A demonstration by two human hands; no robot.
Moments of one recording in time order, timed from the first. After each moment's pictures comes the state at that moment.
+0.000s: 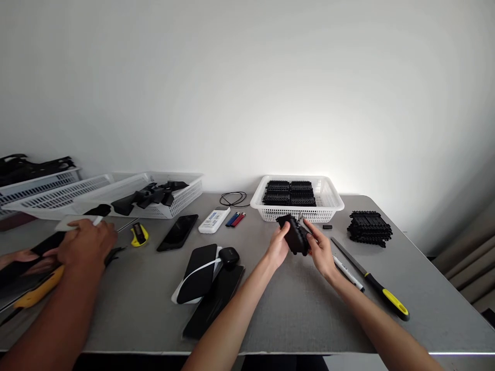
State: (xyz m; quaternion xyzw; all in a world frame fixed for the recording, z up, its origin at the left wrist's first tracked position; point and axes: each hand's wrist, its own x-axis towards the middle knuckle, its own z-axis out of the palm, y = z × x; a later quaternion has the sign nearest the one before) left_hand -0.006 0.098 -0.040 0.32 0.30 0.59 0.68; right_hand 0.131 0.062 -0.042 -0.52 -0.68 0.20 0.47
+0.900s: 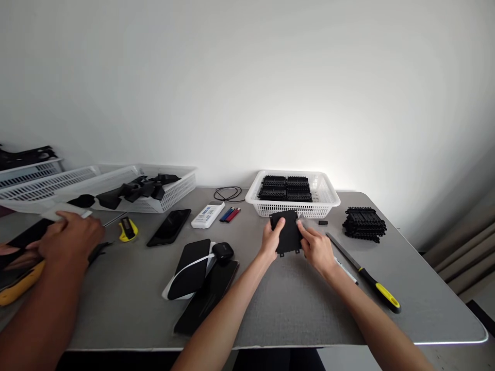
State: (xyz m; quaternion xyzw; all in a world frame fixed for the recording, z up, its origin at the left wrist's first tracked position) left_hand -0.007 0.105 -0.050 0.33 0.40 0.64 0.56; right_hand 0.148 0.057 -0.040 -0.55 -0.79 -0.02 0.28
